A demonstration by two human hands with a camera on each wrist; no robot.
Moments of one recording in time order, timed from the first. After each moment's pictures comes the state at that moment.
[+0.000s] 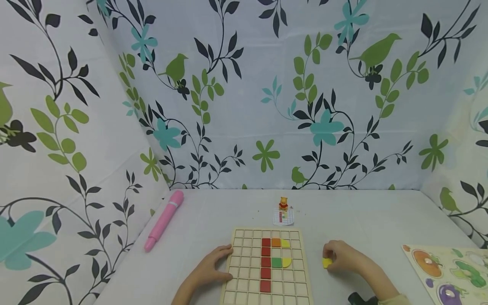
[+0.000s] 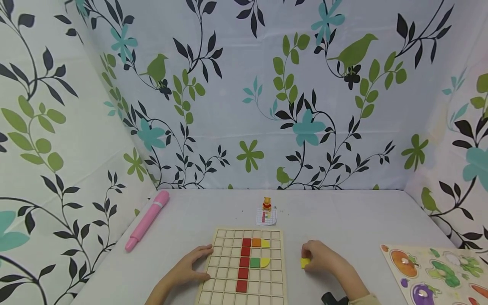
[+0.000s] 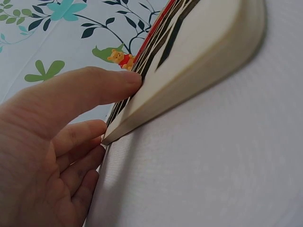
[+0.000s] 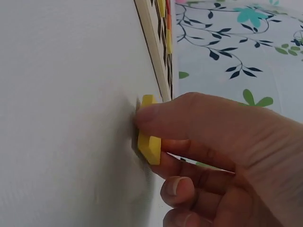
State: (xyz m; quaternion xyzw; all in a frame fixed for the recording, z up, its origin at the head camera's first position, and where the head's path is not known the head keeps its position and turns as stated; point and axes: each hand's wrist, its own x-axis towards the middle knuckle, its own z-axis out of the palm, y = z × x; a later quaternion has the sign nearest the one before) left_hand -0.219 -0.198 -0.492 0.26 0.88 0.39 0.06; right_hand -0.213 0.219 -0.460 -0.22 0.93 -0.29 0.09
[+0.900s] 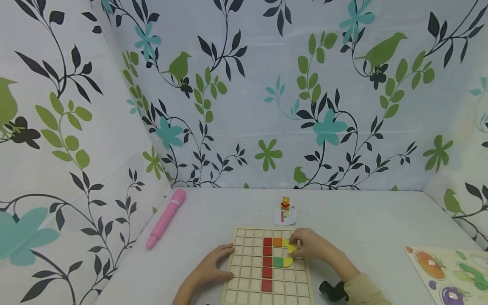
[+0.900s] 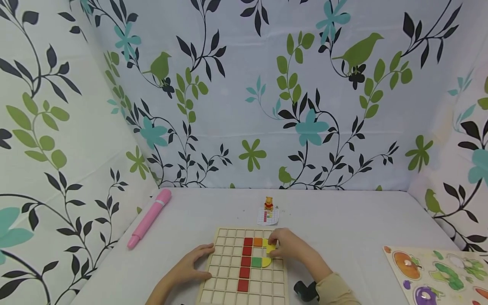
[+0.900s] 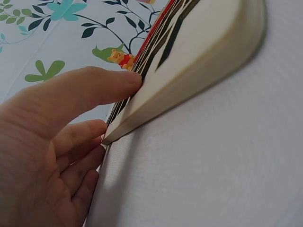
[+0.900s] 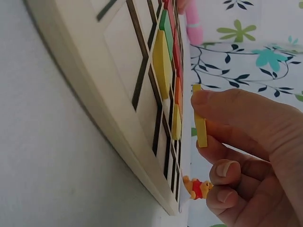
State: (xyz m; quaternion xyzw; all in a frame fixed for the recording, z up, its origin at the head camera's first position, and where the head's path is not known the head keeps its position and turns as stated) left_hand -0.220 -0.198 -0.495 0.25 0.88 0.39 0.07; right_hand -0.250 0.145 -0.453 -0.31 0.90 -0.30 0.05
